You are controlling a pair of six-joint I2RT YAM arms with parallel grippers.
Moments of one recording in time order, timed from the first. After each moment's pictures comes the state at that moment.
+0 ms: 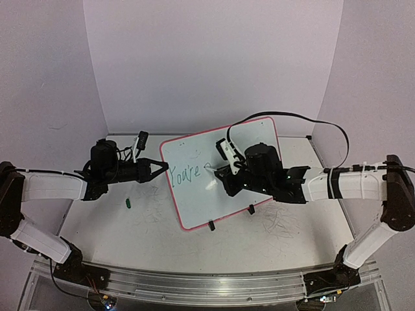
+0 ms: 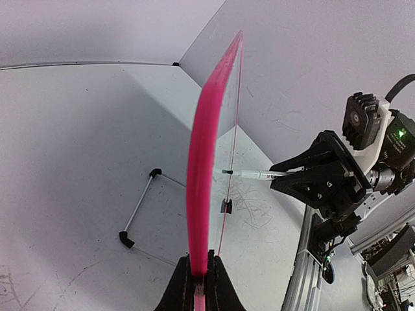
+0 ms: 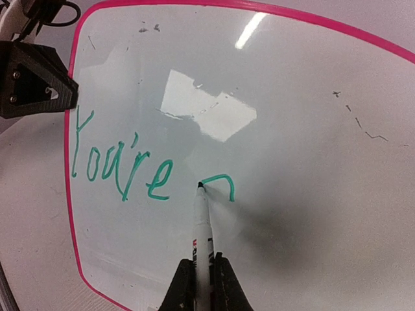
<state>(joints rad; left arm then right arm) -0.50 1.36 0.63 0.51 0.63 -0.47 0.94 1.57 1.00 0.13 0.14 0.06</state>
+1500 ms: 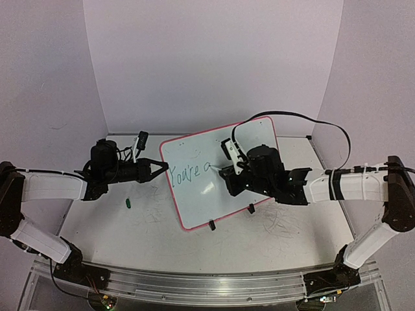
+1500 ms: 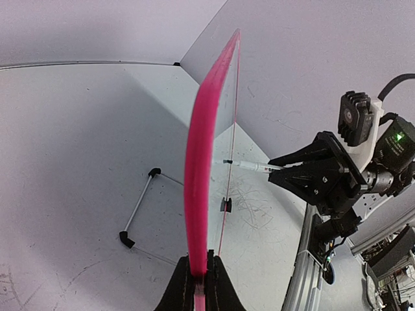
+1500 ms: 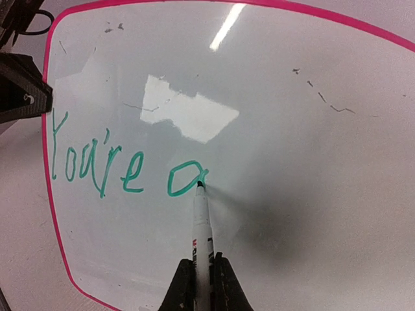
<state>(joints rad) -0.50 1.36 0.63 0.50 0.62 -0.47 0.93 1.56 0.98 0.14 0.21 0.10</state>
